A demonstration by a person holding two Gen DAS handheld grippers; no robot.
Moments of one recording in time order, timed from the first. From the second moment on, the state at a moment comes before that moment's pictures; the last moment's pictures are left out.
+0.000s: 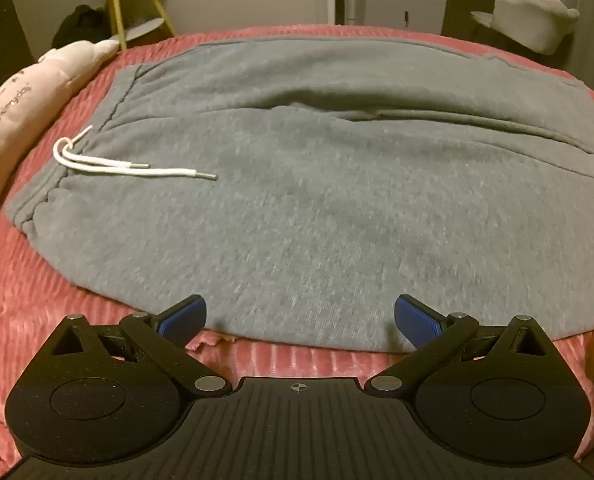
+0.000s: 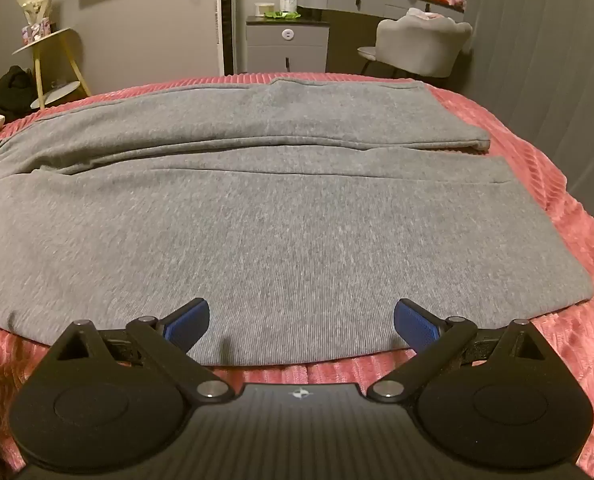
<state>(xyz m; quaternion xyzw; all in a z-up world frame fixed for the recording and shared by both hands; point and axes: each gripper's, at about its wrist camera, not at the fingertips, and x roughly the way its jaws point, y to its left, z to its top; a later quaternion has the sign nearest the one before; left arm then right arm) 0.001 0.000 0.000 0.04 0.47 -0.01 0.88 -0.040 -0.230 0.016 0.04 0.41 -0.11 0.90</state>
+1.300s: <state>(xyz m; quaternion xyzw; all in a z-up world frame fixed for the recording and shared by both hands) 0.001 0.003 -0.005 0.02 0.48 -0.01 0.88 -0.044 -0.235 0.018 0.05 0.41 -0.12 0.90</state>
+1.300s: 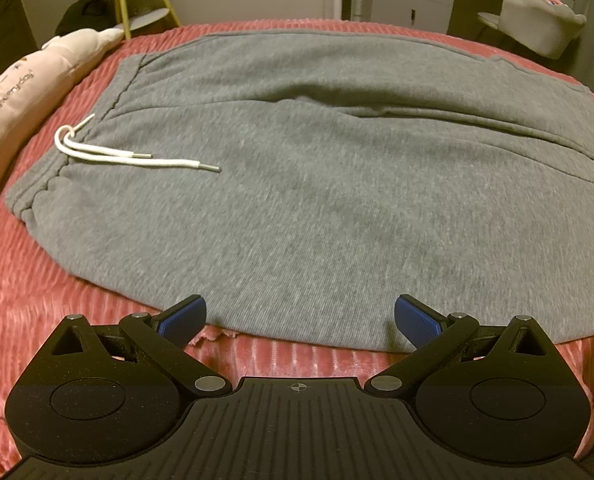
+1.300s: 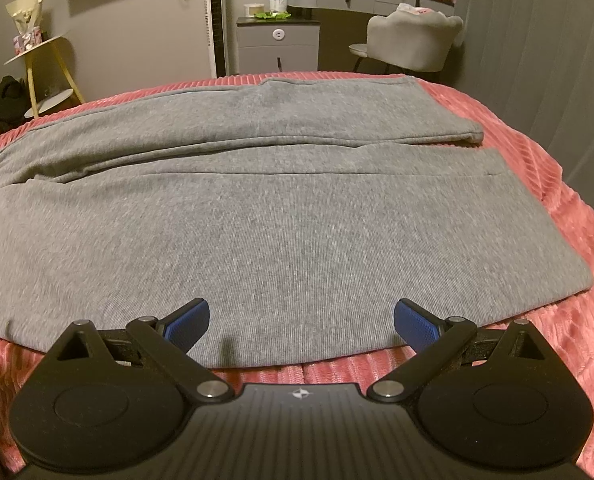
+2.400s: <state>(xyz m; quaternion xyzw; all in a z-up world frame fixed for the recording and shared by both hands) 0.000 0.005 -0.004 0.02 0.48 -0.01 0.88 -0.045 -0.238 0.018 0.06 0.40 -0.12 0.90</state>
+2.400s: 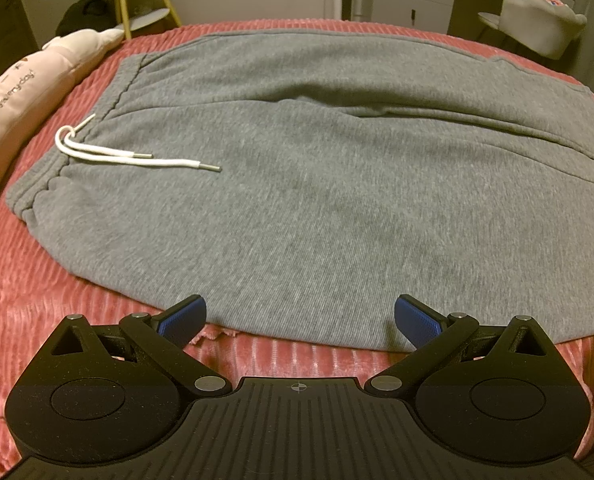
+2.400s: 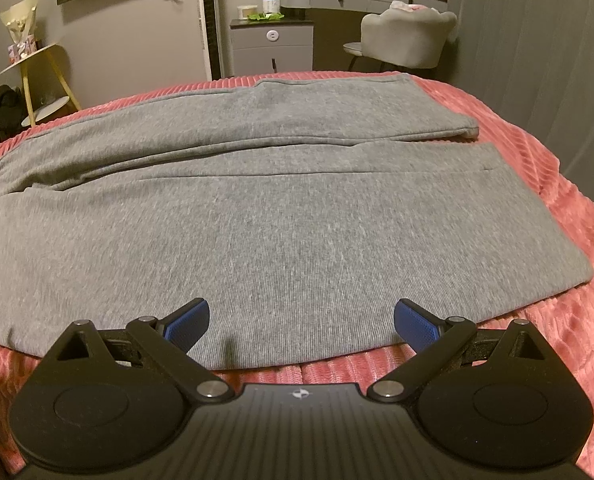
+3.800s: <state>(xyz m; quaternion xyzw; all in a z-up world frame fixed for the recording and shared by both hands) 0.000 0.003 -0.005 0.03 0.48 -0.01 0.88 -0.044 -0.239 0.017 0.07 0.41 -0.12 0.90</state>
